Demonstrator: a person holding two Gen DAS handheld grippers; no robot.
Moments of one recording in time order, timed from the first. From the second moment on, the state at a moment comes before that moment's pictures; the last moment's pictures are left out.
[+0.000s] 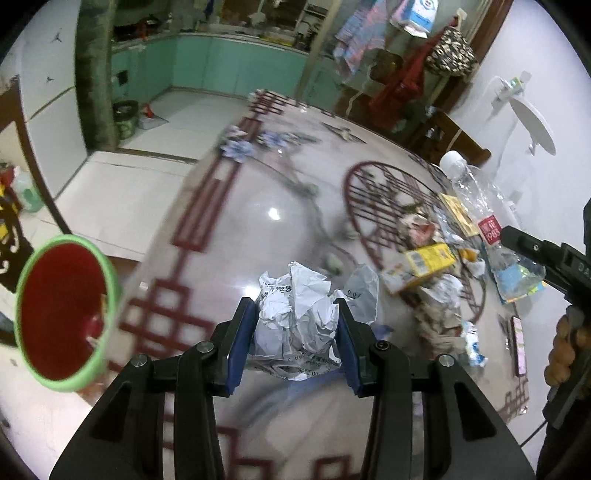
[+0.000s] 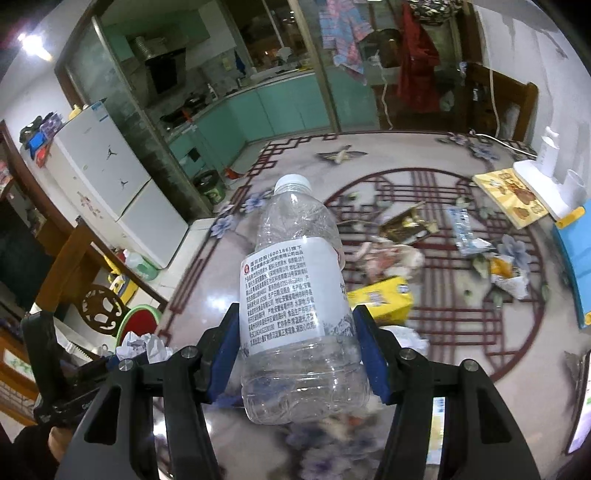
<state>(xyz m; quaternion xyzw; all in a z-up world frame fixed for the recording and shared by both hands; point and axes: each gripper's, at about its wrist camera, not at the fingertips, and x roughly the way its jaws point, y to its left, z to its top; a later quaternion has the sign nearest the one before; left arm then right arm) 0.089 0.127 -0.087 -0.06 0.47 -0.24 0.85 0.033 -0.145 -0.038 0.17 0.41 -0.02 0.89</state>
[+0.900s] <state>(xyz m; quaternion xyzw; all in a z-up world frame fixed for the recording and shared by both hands) 0.149 0.346 -0.126 -0.10 0.49 -0.04 0.87 0.155 0.131 -0.083 0.11 0.49 0.17 0.85</state>
